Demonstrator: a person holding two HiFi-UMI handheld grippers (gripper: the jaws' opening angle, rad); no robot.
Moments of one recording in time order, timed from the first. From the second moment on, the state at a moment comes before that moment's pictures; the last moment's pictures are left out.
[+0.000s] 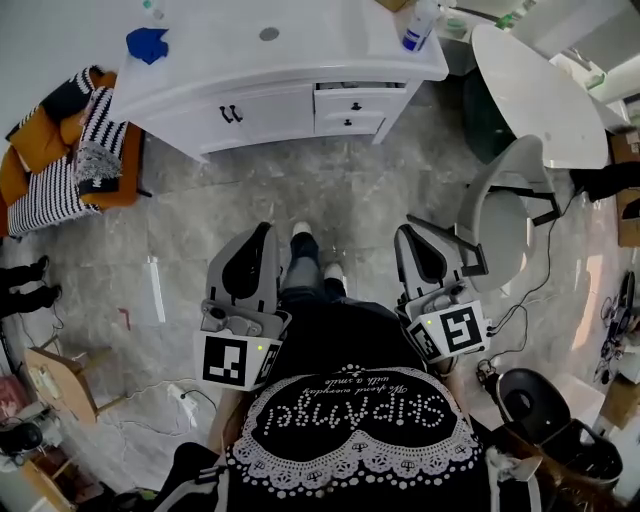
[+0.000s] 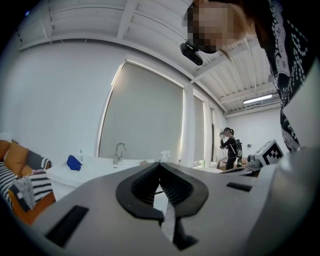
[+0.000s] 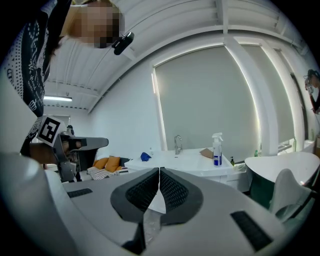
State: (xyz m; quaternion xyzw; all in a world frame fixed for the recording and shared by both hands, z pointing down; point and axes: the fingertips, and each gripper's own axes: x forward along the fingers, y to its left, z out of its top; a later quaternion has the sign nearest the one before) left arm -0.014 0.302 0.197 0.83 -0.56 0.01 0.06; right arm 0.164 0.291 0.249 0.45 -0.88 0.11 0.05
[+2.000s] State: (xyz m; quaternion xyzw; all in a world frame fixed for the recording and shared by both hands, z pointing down) left arm -0.146 0.050 0.184 0.79 -0.62 -0.01 0.06; right arm 0.100 0.041 0.246 0.48 -0.87 0.11 0.07
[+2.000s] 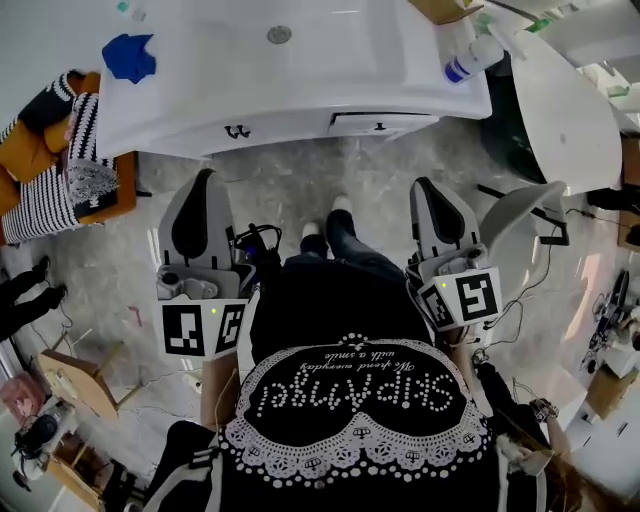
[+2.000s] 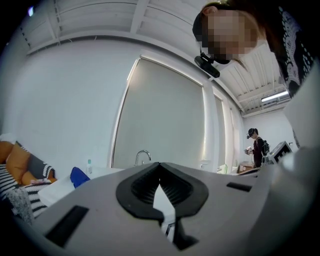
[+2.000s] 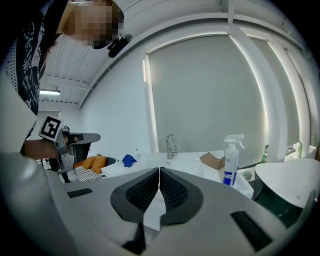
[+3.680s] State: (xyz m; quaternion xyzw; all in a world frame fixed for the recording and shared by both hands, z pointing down) left arm -0.121 0.024 0.176 0.79 -0.61 -0.02 0.06; right arm 0.117 0.011 0.247 0.48 -0.87 0.12 0.06
